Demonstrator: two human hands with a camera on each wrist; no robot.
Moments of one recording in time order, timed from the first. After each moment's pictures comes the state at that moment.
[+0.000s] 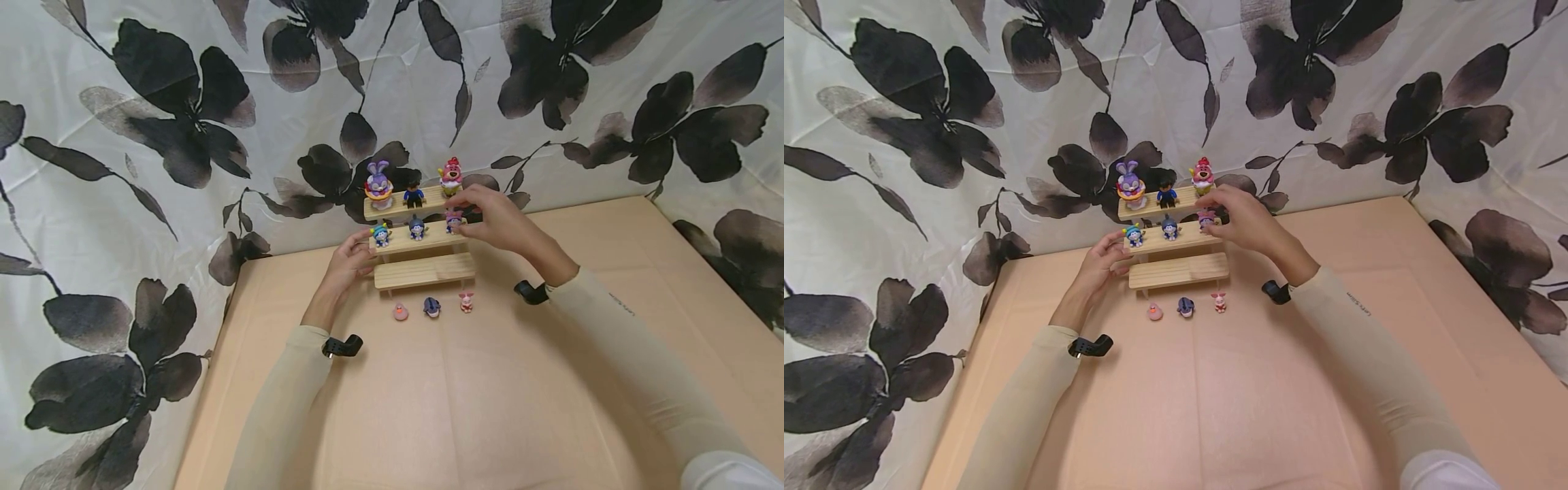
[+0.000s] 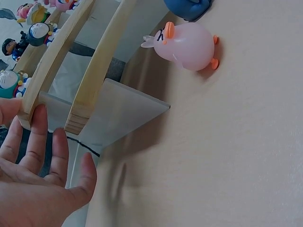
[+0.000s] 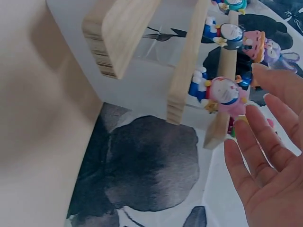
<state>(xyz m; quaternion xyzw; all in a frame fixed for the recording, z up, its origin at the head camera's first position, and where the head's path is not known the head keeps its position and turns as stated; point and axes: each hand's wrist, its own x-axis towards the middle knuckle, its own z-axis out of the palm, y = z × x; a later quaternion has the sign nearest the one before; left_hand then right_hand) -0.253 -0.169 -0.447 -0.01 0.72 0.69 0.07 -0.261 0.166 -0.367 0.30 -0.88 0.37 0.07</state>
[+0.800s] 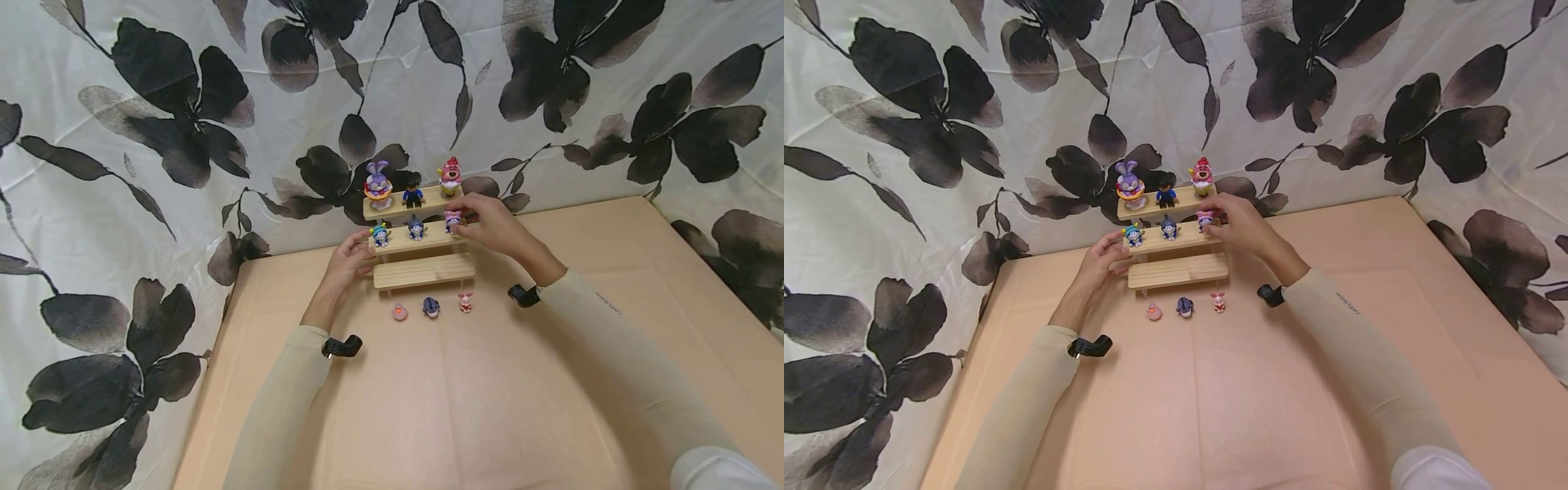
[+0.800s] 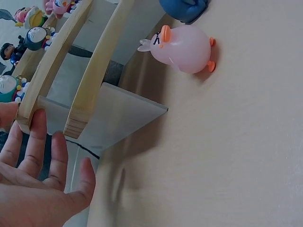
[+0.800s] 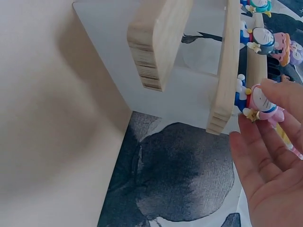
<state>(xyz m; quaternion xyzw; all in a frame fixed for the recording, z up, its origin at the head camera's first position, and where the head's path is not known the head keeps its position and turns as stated) -0.258 -0.164 -0.447 -0.03 0.71 0.70 0.06 -0.284 0.163 -0.394 0.28 -0.87 0.41 0.06</state>
